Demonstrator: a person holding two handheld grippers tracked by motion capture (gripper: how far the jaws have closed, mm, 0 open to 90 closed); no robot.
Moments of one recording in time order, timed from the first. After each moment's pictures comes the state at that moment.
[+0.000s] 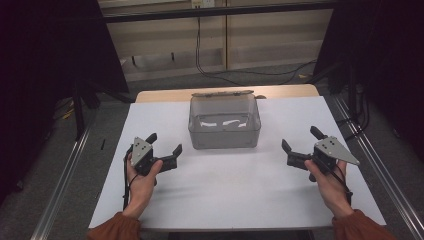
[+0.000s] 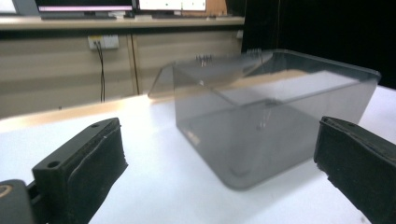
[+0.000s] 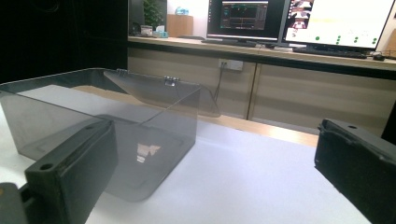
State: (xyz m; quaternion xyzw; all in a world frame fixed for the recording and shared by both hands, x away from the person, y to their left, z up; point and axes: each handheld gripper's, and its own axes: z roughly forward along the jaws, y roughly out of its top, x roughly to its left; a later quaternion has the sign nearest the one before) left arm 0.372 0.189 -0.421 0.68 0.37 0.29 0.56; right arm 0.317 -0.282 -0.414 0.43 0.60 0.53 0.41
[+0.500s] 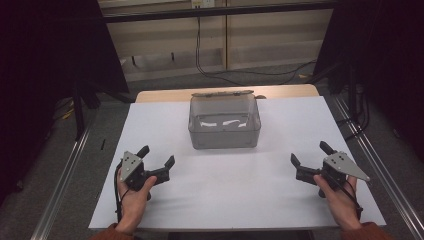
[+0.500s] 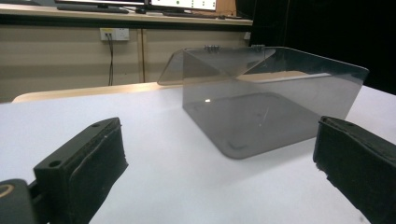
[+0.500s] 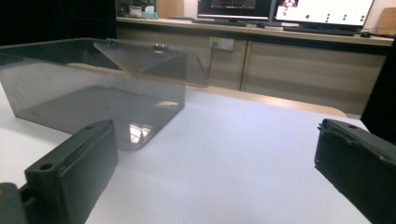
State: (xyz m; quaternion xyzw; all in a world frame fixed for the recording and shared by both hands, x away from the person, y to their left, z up) left arm 0.334 0.211 -0.430 0.66 0.40 0.28 0.57; right arm 0.284 -0.300 -0.436 0.46 0.61 0.50 0.41
